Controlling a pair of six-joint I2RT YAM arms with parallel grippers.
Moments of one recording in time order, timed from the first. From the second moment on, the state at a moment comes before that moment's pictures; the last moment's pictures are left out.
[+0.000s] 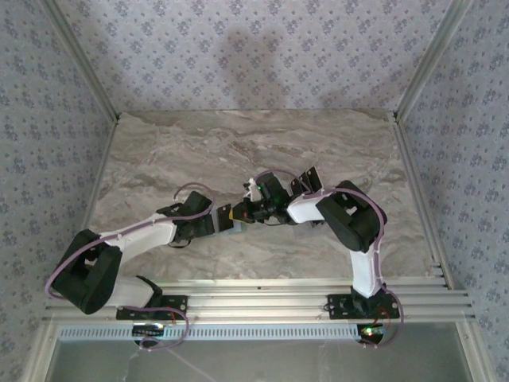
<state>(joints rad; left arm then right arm) -0.59 1.35 0.61 -0.50 -0.31 -0.75 0.73 1.98 0.96 0.35 -0.64 0.88</state>
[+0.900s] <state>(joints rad) -0.59 1.35 0.61 -0.50 -0.31 -0.75 0.70 1.99 0.92 0.43 -0.68 0.95</state>
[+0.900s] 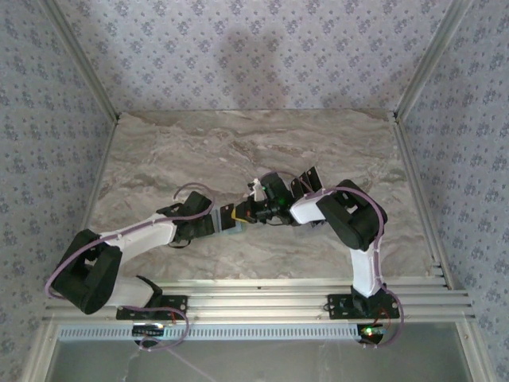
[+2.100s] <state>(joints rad) -0.59 1.35 0.61 -0.49 -0.31 -0.75 0.72 2.01 0.95 0.44 -0.68 0.97</state>
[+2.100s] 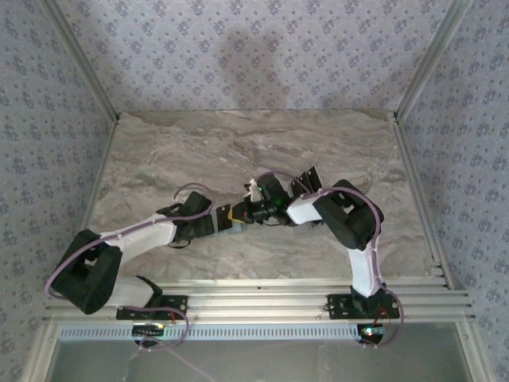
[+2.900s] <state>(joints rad) -0.59 1.35 0.61 -0.49 -0.31 -0.75 0.72 2.02 0.93 0.48 -0.68 0.98</state>
